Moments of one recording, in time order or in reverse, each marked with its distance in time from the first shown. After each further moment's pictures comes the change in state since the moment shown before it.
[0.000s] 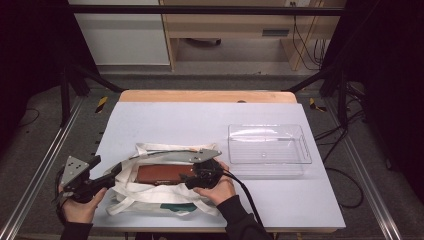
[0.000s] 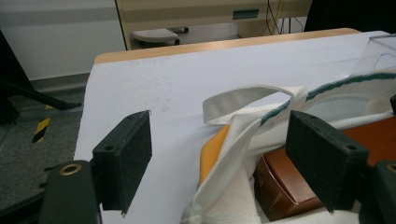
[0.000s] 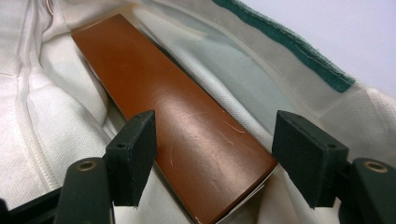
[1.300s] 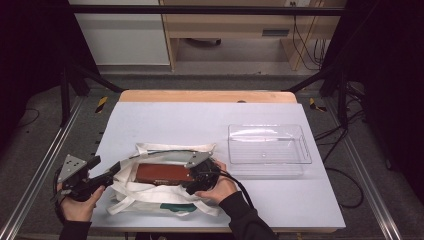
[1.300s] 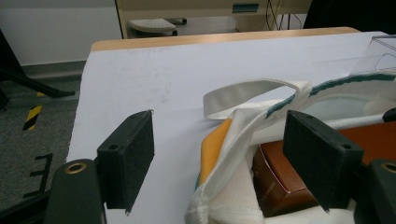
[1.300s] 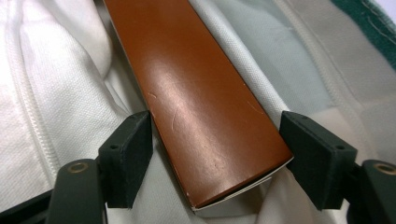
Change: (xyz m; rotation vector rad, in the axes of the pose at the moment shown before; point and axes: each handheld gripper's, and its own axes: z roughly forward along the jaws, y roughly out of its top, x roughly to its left) left arm 0.006 -0.002 0.004 0.031 -0.015 -0.040; right arm 0.003 -0.002 0.011 0.128 0.043 -0.157
